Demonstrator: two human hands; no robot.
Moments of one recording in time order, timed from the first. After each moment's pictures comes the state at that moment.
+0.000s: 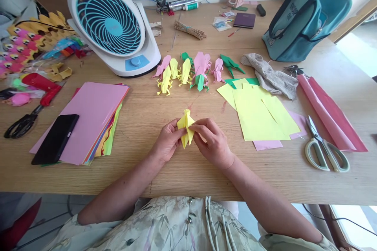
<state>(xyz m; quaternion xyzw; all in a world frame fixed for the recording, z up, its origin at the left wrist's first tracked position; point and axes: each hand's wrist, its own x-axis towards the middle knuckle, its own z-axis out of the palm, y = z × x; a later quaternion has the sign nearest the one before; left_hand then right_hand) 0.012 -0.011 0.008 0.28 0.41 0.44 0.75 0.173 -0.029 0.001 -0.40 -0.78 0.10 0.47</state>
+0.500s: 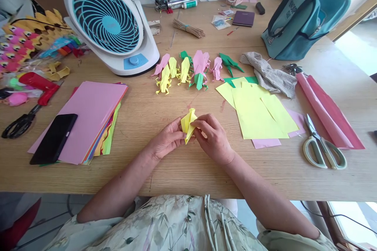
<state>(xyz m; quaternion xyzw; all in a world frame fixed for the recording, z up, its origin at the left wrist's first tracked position) -0.001 -0.003 0.006 0.28 0.30 0.35 0.84 0.176 -0.023 -0.003 -0.43 -0.78 0.11 0.45</state>
